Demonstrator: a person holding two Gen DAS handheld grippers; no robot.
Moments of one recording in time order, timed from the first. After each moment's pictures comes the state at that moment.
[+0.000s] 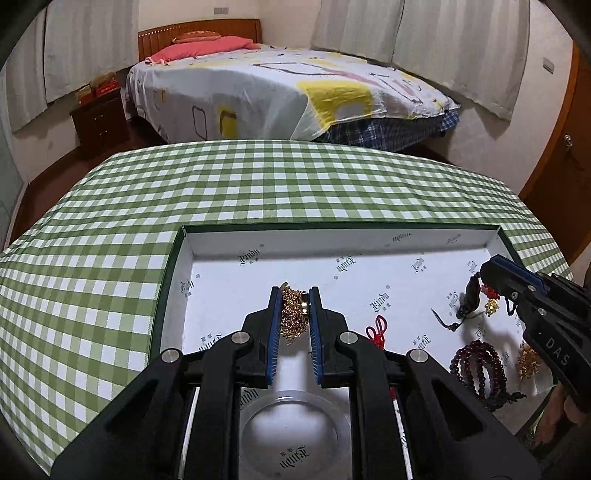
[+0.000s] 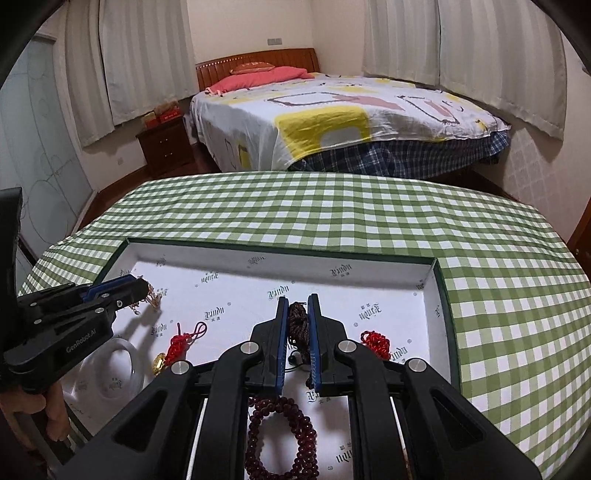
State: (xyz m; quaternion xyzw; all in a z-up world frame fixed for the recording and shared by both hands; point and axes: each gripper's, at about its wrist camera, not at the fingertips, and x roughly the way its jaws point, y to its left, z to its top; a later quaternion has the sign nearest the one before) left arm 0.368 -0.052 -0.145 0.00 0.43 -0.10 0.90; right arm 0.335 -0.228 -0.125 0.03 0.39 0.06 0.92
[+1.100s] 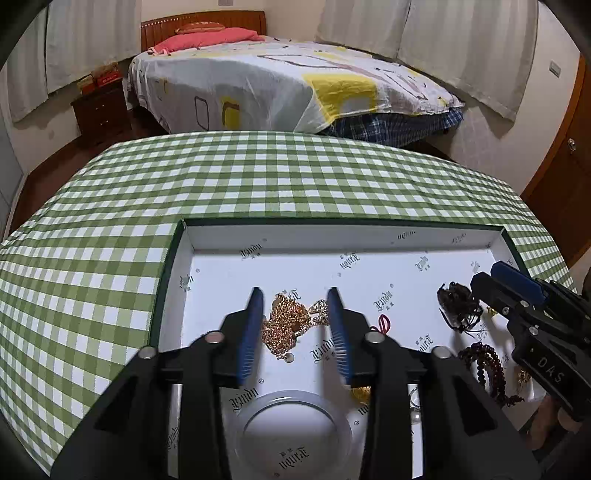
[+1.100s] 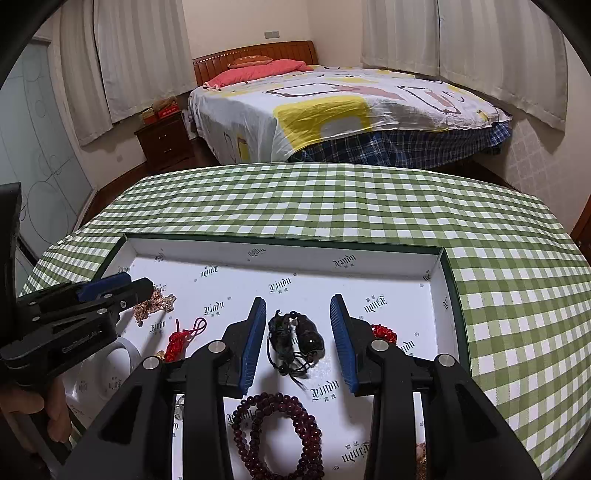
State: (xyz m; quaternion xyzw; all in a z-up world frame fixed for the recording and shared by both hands) left arm 0.371 -0.052 -0.147 -0.01 0.44 -0.09 0.89; right arm 0.340 -0.228 -0.131 0.04 0.41 0.06 0.91
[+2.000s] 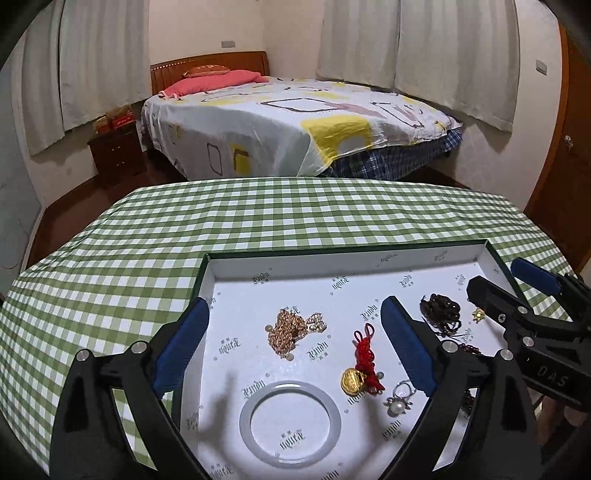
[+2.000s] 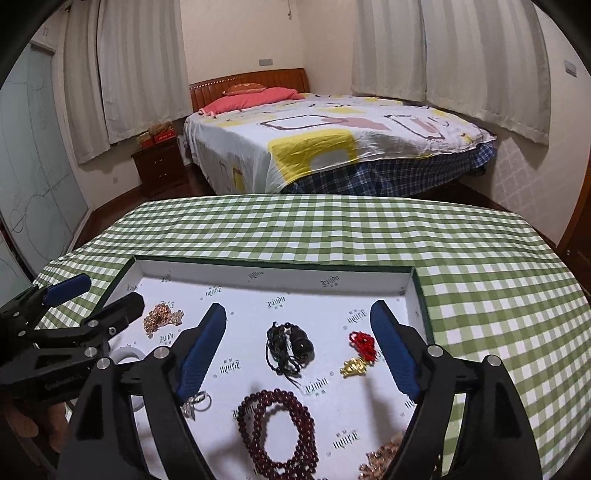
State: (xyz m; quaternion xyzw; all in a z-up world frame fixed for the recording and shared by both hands) left arm 0.333 -0.058 -0.113 0.02 0.36 -0.07 0.93; right arm 0.309 -0.234 -0.106 0.04 0.35 0.04 0.94
